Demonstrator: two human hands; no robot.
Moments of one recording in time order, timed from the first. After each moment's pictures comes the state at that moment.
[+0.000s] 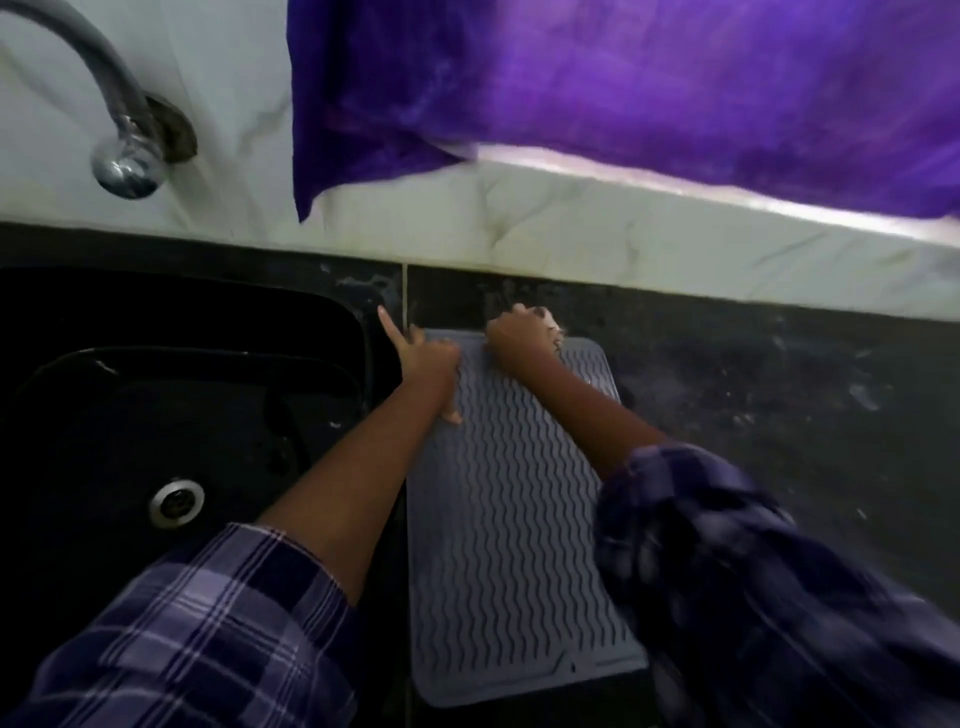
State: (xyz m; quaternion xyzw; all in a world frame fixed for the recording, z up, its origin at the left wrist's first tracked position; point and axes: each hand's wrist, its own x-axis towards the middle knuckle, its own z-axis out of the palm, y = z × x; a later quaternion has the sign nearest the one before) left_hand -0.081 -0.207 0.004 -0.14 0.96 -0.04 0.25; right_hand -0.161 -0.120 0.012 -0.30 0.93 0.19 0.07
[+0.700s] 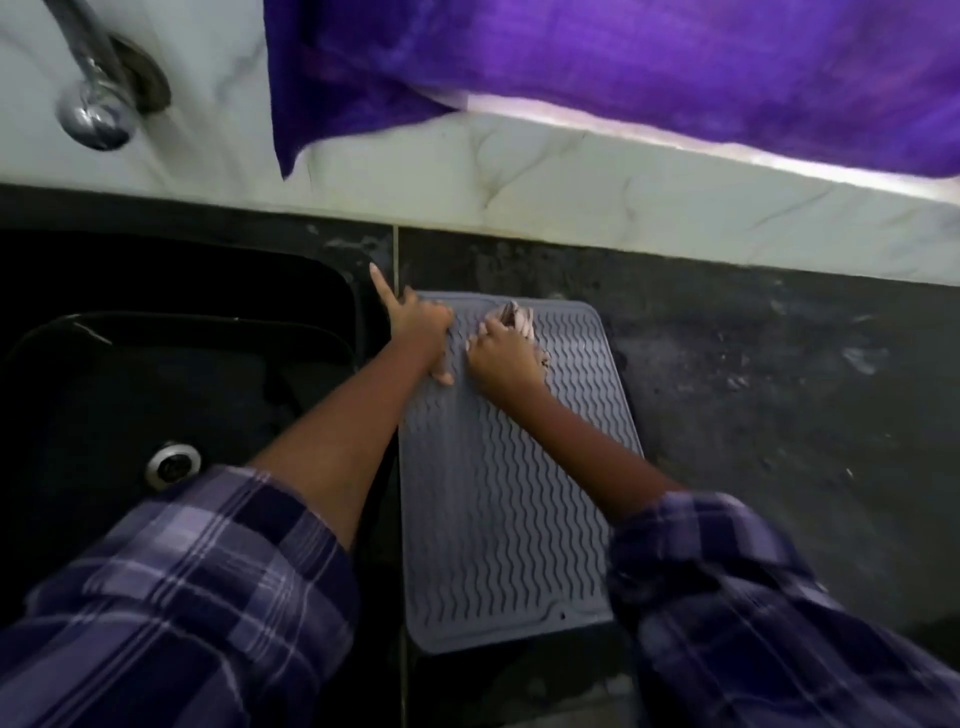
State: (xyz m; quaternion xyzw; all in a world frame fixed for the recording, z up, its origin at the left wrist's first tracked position) left_hand -0.080 -0.208 0.006 -0.13 0.96 -0.05 0.23; right_hand -0.108 -0.092 -0.020 -0.41 0.88 0.24 0.02
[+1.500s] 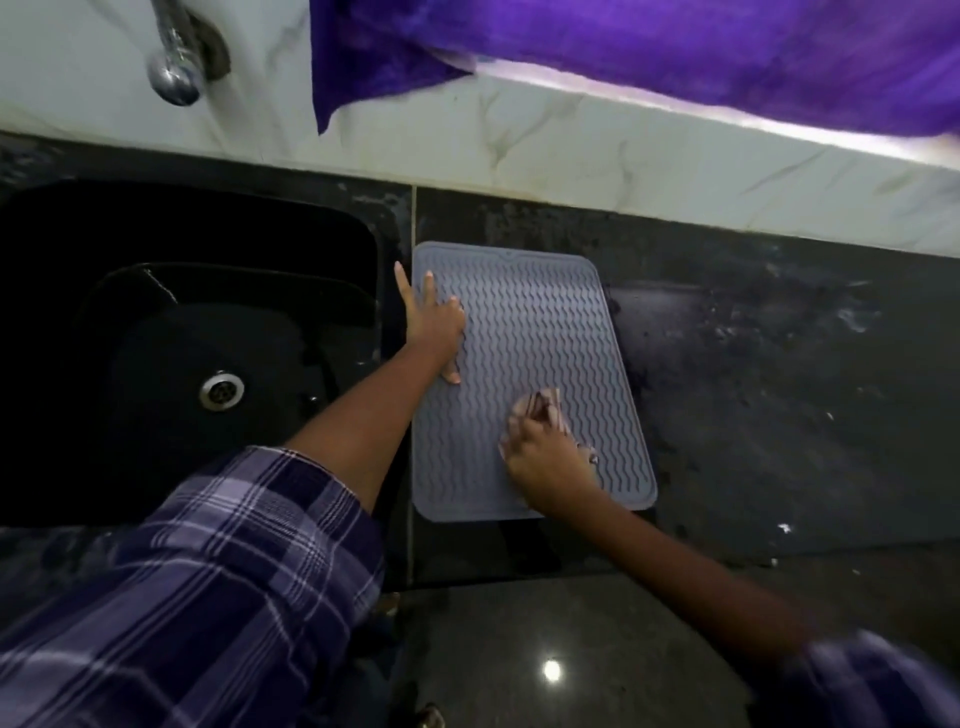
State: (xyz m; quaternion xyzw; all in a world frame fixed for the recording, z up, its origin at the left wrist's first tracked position) left_hand 0.015 -0.152 0.010 -0.11 0.96 -0.10 0.25; right_hand 0.059 0.036 -0.015 -0.40 0.86 0.27 0.19
